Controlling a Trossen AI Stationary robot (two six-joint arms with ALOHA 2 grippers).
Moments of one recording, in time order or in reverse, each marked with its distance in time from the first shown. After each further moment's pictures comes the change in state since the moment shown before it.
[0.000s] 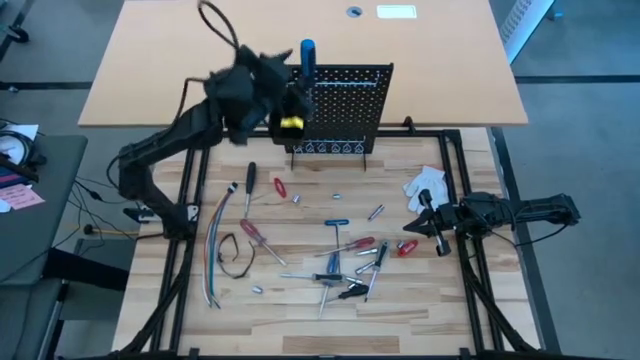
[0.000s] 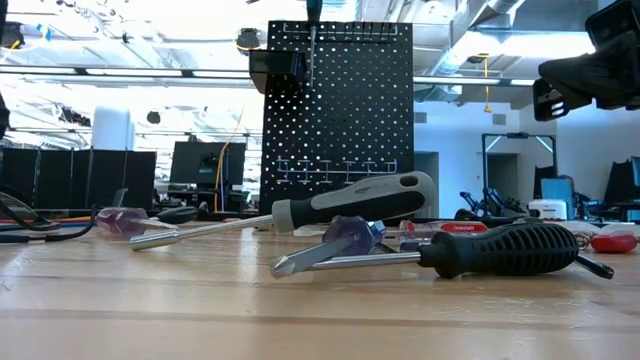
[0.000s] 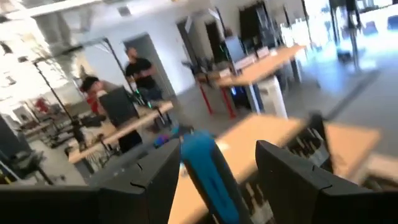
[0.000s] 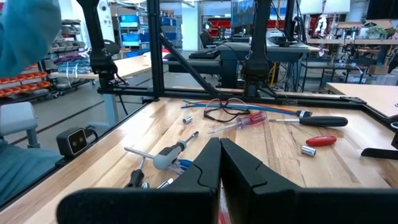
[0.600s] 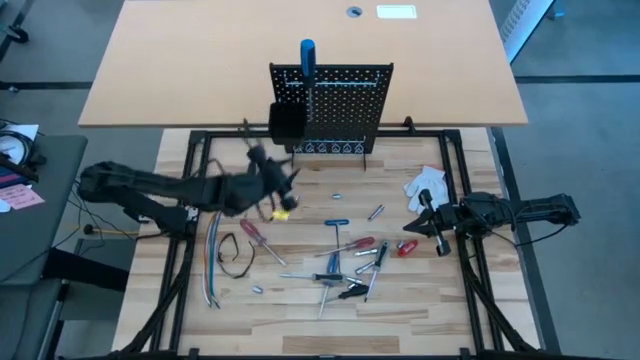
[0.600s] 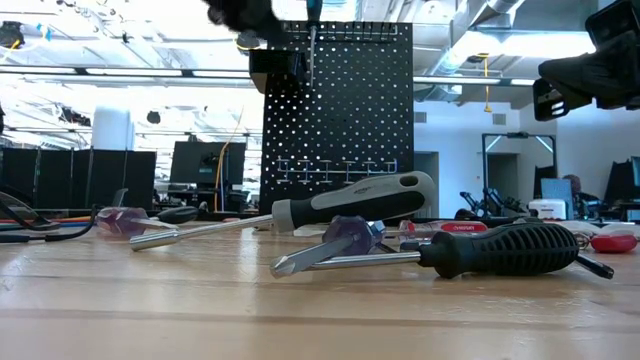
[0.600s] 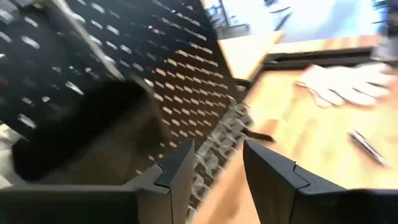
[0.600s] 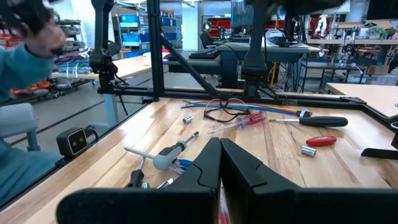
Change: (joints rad) left arm -0.261 -0.356 -1.089 0.380 -0.012 -0.211; right arm 0.000 0.000 0.000 0.000 0.000 0.000
